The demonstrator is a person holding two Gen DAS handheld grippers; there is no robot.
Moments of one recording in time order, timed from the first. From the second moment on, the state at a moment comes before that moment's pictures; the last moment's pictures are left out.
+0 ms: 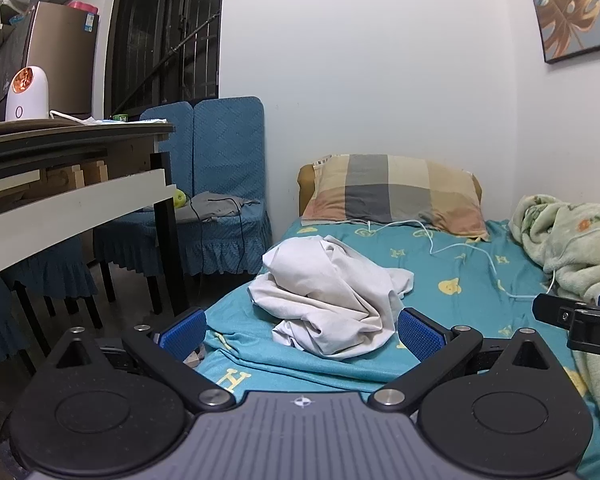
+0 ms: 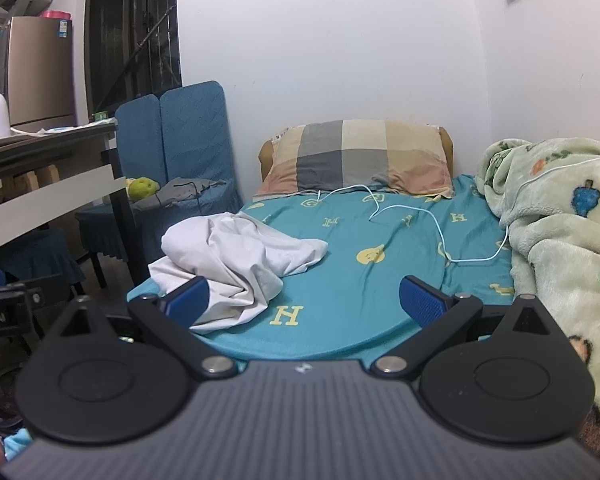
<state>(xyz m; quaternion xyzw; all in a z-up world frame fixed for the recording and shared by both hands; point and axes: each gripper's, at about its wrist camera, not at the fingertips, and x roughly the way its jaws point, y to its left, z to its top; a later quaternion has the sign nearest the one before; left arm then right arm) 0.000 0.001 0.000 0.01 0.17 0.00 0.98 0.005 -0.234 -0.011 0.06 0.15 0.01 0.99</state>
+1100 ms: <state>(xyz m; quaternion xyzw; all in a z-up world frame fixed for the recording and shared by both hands) -0.008 0.000 -0.004 0.04 0.20 -0.04 0.98 0.001 -0.247 -0.013 0.10 0.14 0.02 0.98</state>
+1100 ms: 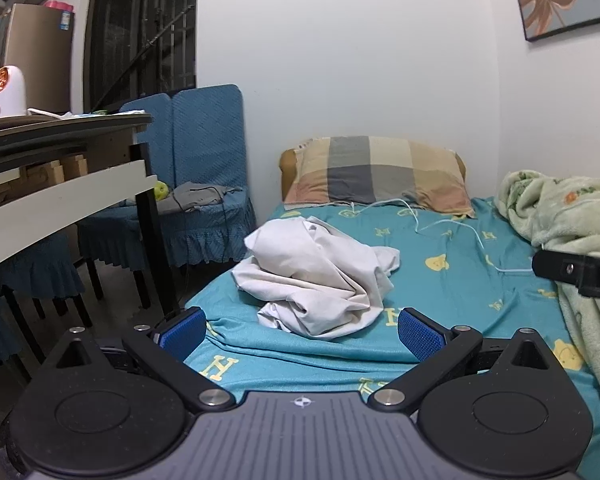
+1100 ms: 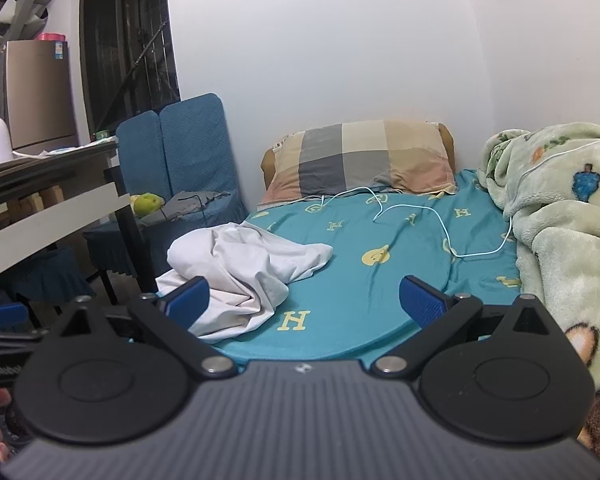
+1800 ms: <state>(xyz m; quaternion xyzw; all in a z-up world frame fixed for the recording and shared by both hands) 0.164 -0.093 -0.065 0.16 0.23 -0.16 0.95 0.031 -0.273 -0.034 0.14 0.18 -0.01 0.97</state>
